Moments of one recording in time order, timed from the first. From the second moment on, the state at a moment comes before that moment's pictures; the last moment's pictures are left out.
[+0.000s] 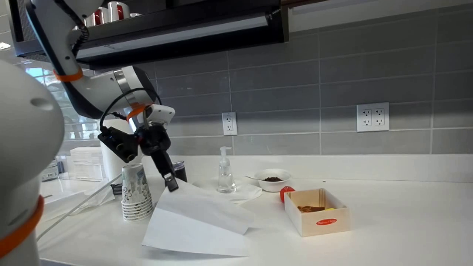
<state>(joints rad) 0.15 -0.10 0.37 -2.53 -0.45 1.81 1.59</state>
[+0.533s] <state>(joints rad) 0.18 -0.05 0.32 -2.53 -0.49 1.98 1.60</state>
